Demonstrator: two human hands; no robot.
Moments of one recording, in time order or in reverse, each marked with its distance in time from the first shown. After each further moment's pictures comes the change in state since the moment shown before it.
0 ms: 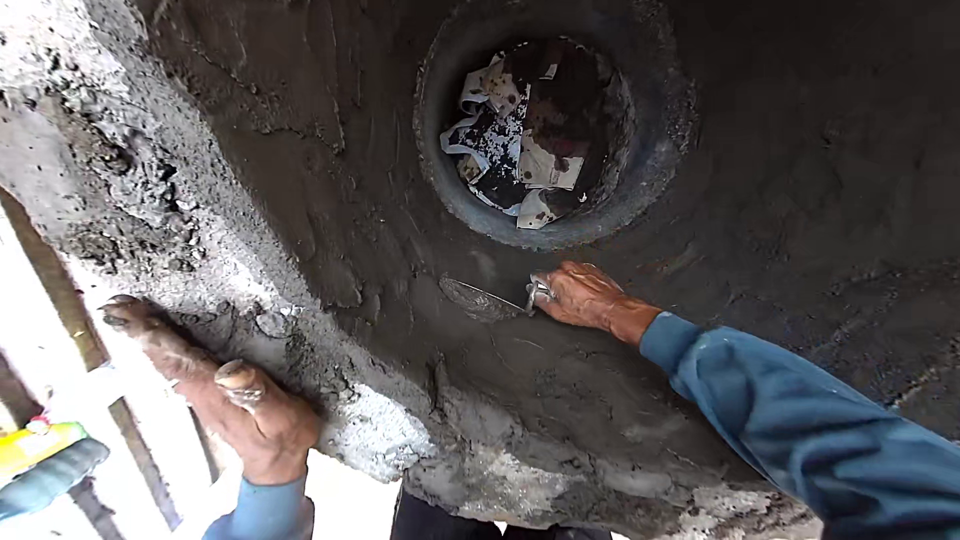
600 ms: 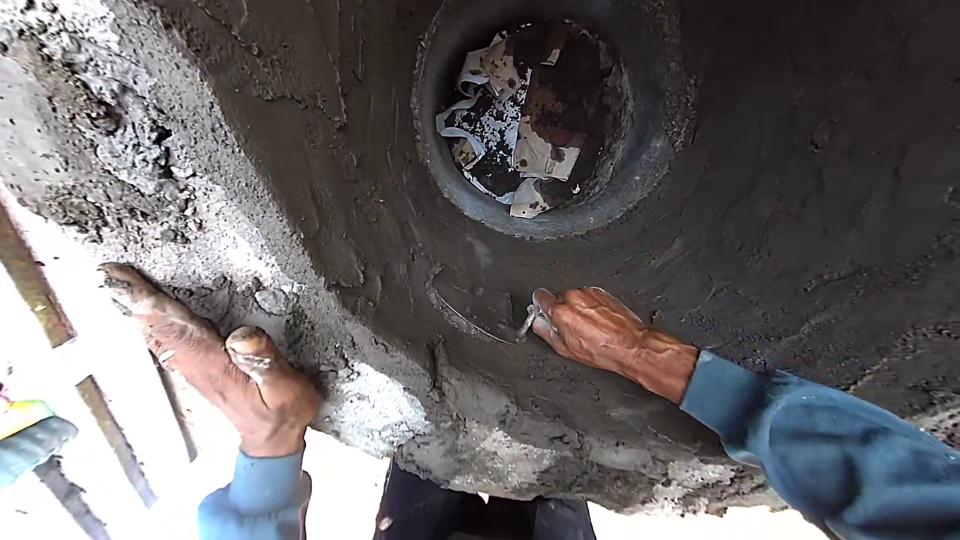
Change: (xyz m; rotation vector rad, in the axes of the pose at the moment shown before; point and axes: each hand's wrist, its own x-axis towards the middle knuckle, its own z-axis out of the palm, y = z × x) left_hand -0.001 0.002 0.001 0.127 -0.030 -0.008; right_hand -0.060 -0.048 -0.018 -0.123 0.014 -0.095
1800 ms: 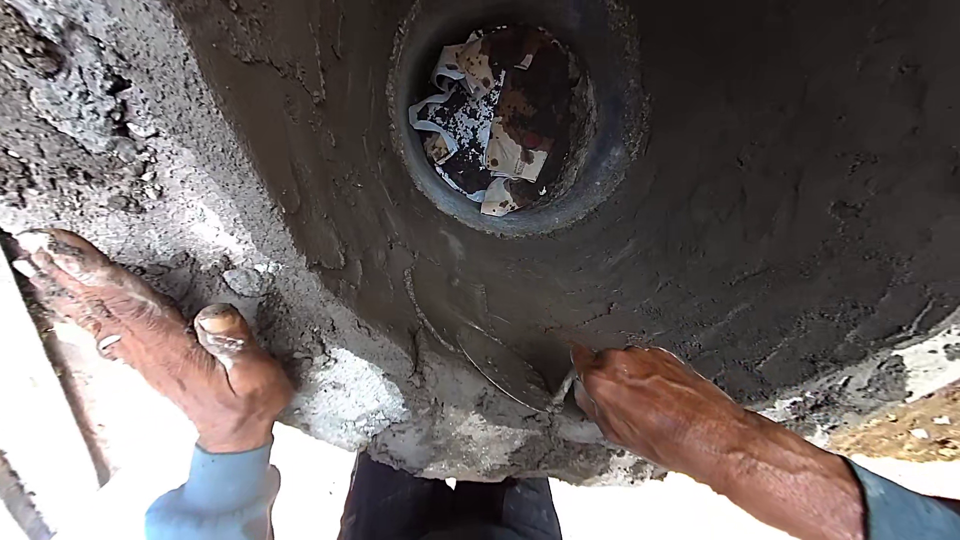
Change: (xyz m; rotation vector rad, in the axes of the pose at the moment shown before) left_hand -0.002 0.000 -0.001 0.056 -0.062 -0.085; right_hand -0.083 -0.070 -0.082 -0.100 -0.495 0.284
